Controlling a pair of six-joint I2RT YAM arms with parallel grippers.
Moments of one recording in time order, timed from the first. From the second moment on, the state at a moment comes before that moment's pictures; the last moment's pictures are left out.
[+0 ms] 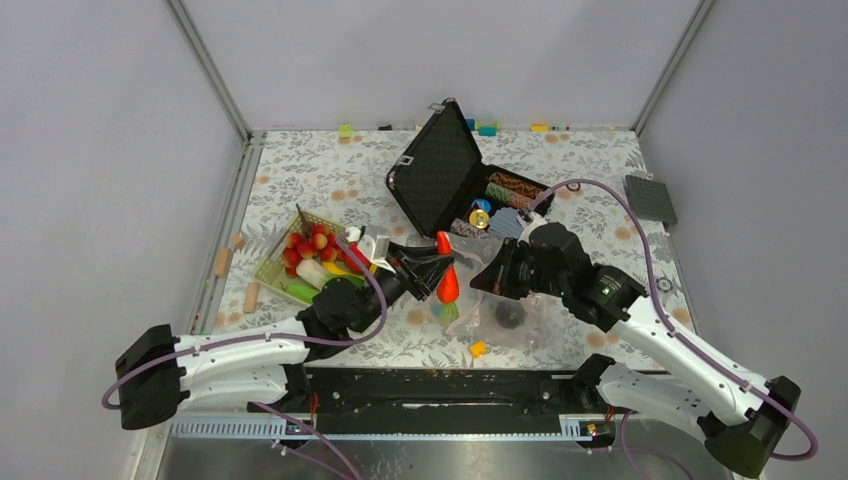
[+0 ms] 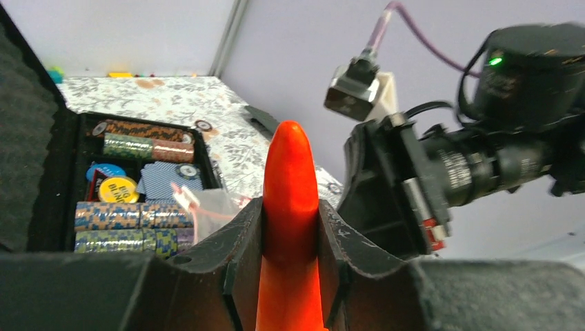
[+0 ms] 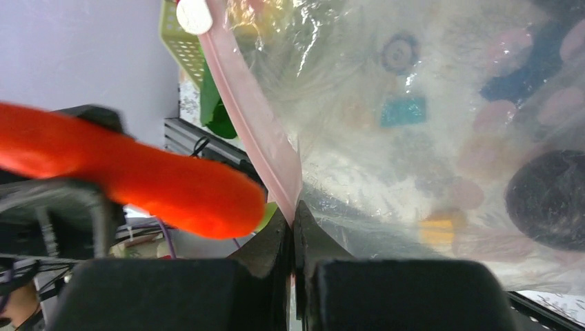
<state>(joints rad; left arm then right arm) -1.10 0.96 0.48 0.74 -0.23 -0.44 0.76 0.90 0.87 -0.58 -0.13 0.93</state>
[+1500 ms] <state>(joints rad) -1.05 0.81 0.89 -0.32 -0.70 -0.75 0.76 0.79 0.88 -0.61 0.05 0.87</state>
